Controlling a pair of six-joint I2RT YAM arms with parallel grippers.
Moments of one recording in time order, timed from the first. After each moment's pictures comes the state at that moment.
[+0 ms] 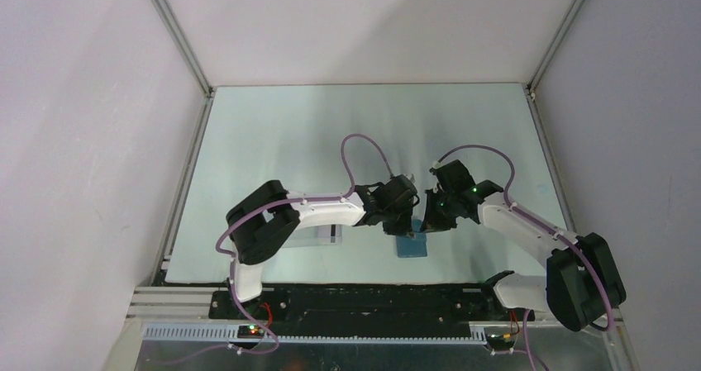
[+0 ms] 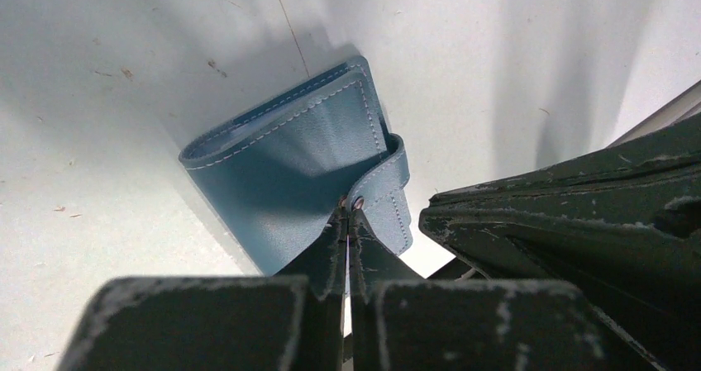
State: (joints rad) left arm -1.06 1.91 1.22 -0.25 0.10 -0.91; right arm 0.48 1.25 0.73 -0.61 -0.22 0.52
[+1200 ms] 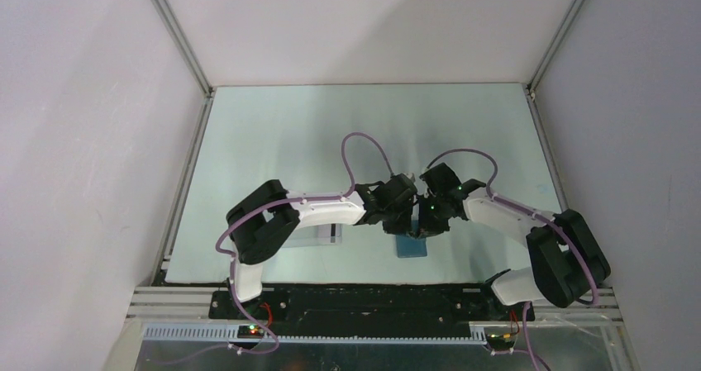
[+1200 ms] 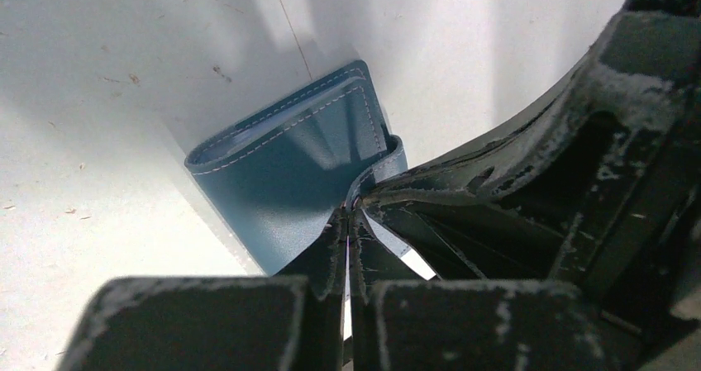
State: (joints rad) left arm -1.05 1.91 1.23 -0.26 0.10 -0.89; right arm 0.53 1.39 0.73 -0.56 -0.22 0.52
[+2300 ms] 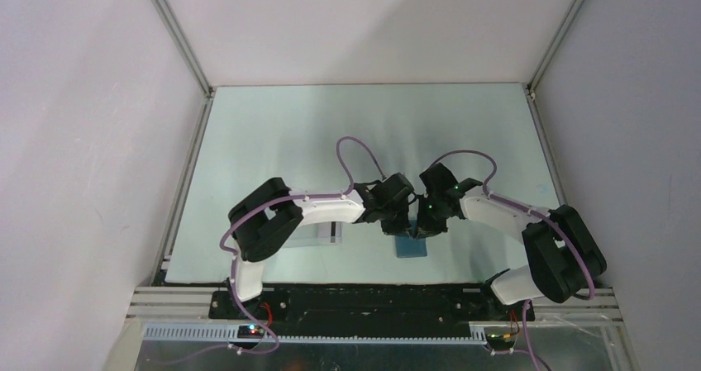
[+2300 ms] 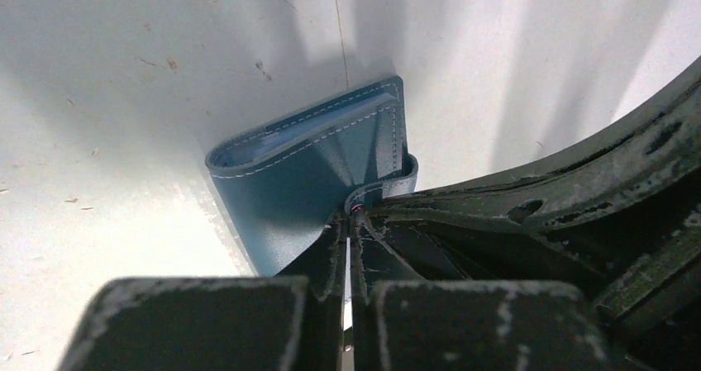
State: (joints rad) left arm -1.04 1.95 1.21 -0.25 0.12 -1.04; right arm 0.55 1.45 0.74 -0.55 -0.19 0.61
